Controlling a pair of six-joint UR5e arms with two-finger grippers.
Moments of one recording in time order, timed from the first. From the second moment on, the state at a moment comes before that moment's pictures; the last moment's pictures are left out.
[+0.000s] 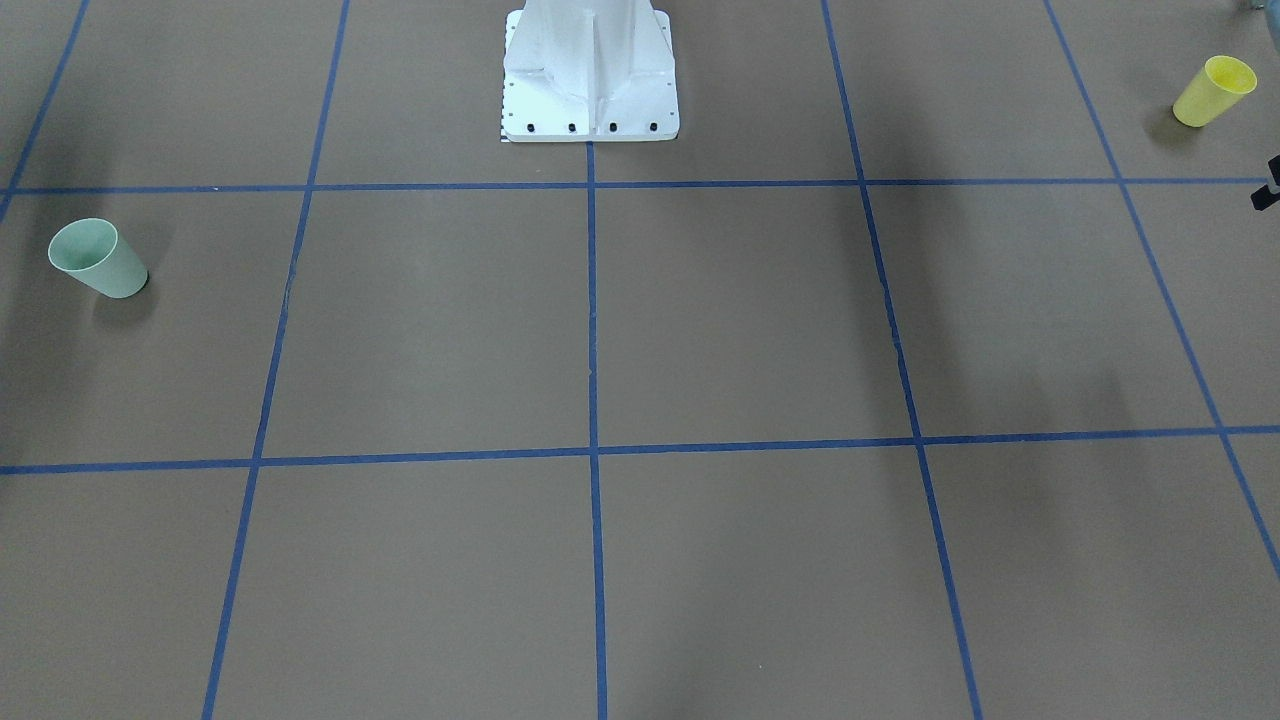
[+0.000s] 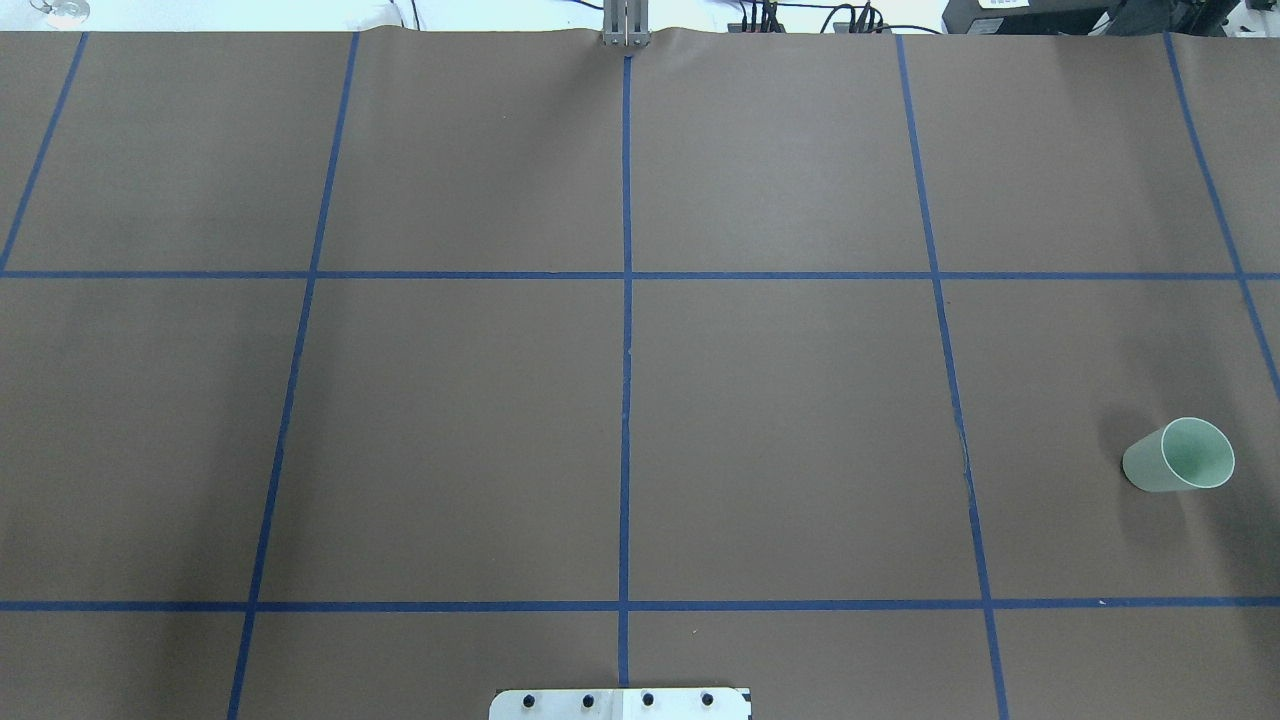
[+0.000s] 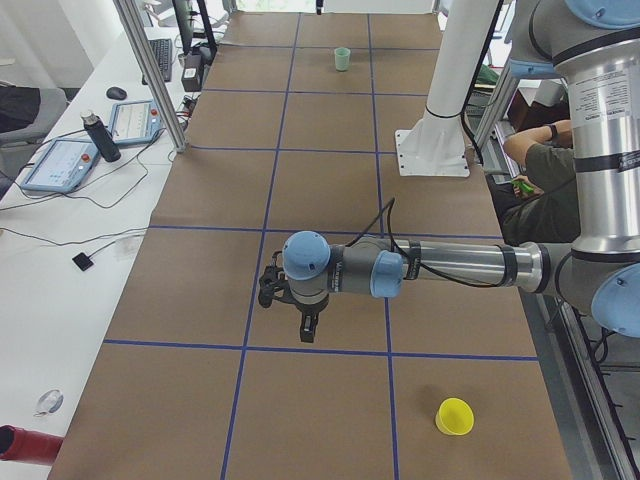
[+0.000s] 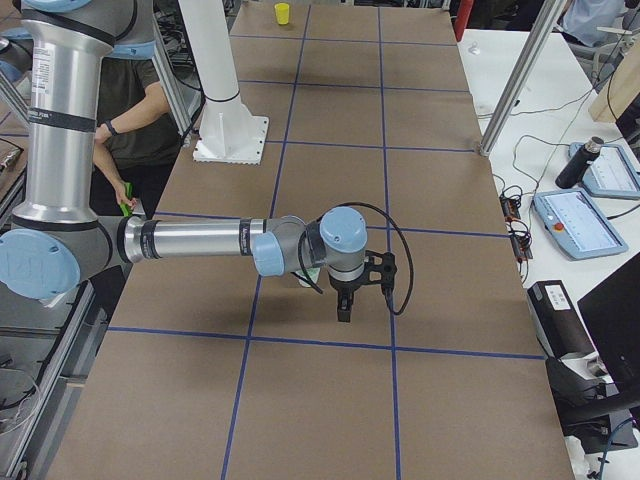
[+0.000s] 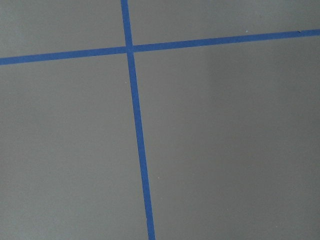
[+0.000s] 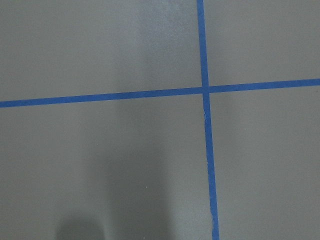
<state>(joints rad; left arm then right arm) -1.51 -1.36 -1.80 -1.63 -2.46 0.00 1.49 -1.72 1.78 -1.39 2.38 0.28</state>
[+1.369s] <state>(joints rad) -1.27 -1.39 -1.80 -1.86 -2.33 -0.83 1.47 -1.73 1.77 -1.33 2.40 0.29</state>
